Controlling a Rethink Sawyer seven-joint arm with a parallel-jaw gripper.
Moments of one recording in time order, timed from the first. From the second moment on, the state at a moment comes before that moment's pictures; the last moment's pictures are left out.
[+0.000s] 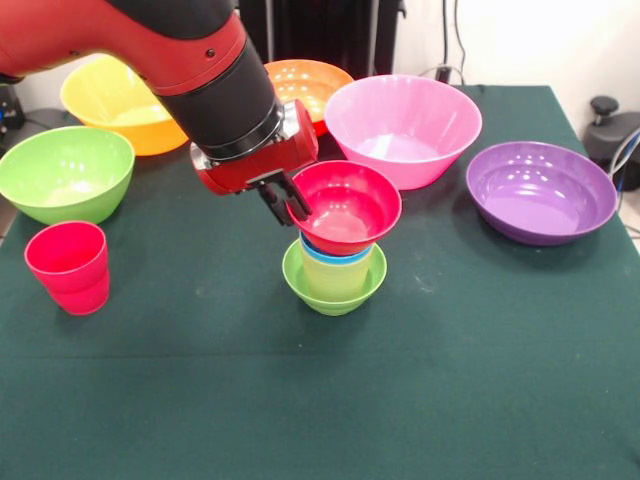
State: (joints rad) arm -0.86 -0.35 0.83 1.34 -0.49 1.07 1.62
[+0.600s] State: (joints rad) arm -0.86 -0.35 0.83 1.34 -0.49 1.07 1.62
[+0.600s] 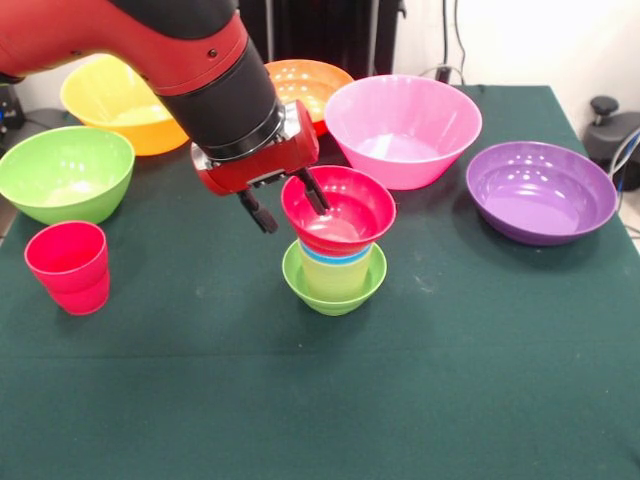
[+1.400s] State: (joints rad) arm -0.86 -0.35 0.85 1.34 -0.50 1.07 1.62
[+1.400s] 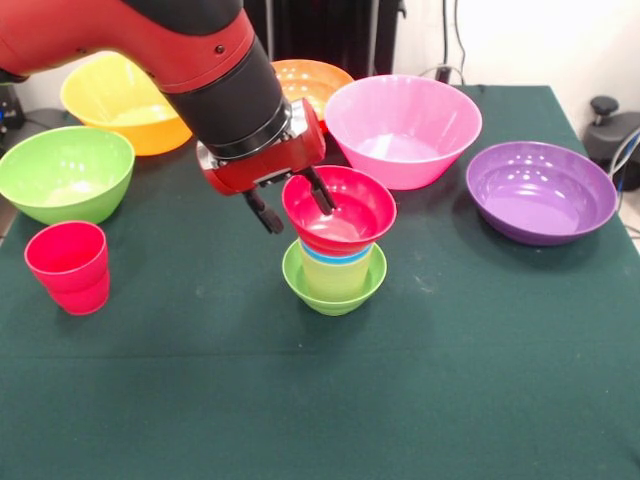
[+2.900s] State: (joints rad) arm -0.85 -0.37 0.88 1.26 -0.50 1.07 1.62
